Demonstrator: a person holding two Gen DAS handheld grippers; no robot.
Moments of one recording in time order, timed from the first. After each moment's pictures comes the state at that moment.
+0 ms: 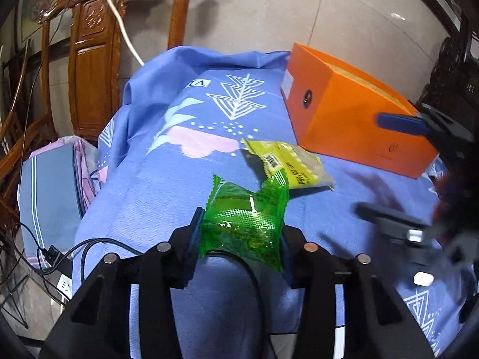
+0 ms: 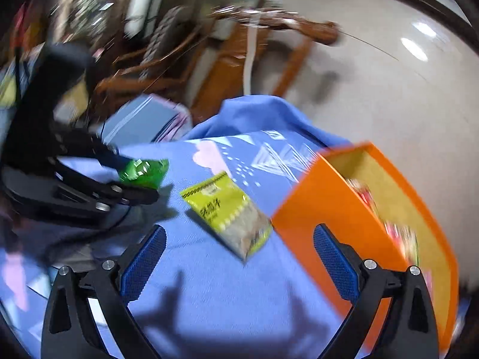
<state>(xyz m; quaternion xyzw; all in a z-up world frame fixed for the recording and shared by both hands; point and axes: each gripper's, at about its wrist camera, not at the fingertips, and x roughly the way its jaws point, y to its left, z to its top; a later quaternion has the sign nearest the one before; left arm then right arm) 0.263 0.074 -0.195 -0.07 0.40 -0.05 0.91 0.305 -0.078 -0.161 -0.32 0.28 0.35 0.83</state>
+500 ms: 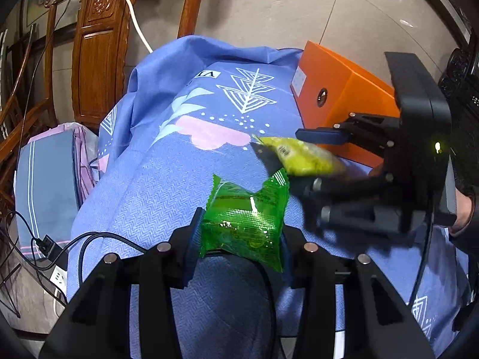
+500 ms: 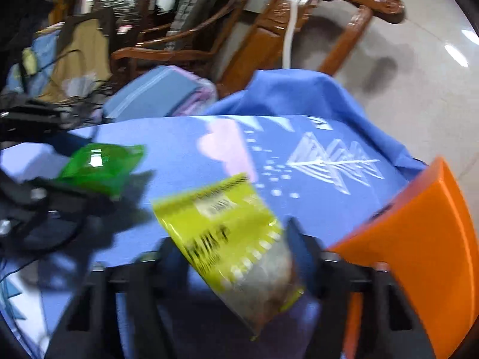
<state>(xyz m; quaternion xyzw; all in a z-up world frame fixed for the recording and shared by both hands) 0.268 0.084 -0.205 -0.09 0.41 -0.05 0.91 0.360 -0.039 -0.207 -0.32 0.31 0.37 0.81</state>
